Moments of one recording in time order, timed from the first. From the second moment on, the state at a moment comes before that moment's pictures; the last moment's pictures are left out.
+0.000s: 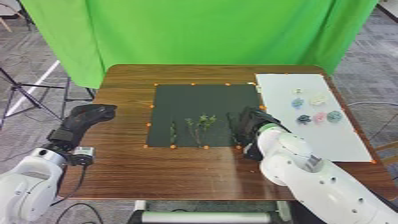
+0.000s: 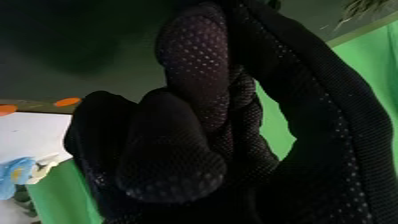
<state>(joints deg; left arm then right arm) 113.9 -51.1 -100.7 -106.8 65.1 -5.6 1.7 -72.5 -50.9 45.6 -106.2 -110.2 -5.0 46.7</state>
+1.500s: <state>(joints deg) 114.0 -51.4 -101.0 -106.9 65.2 -5.8 1.7 -77.8 -36.9 59.7 -116.4 -113.5 -4.9 37.5</state>
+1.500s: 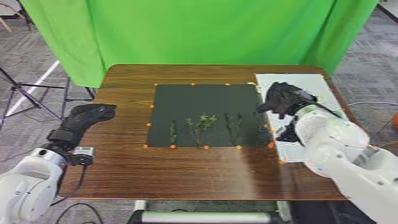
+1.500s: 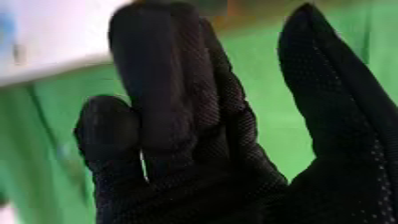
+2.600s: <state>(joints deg) 113.4 -51.7 -99.8 -106.8 65.2 -6.7 1.1 -81.8 -21.3 56.6 -107.2 -125.3 -8.9 26.5</state>
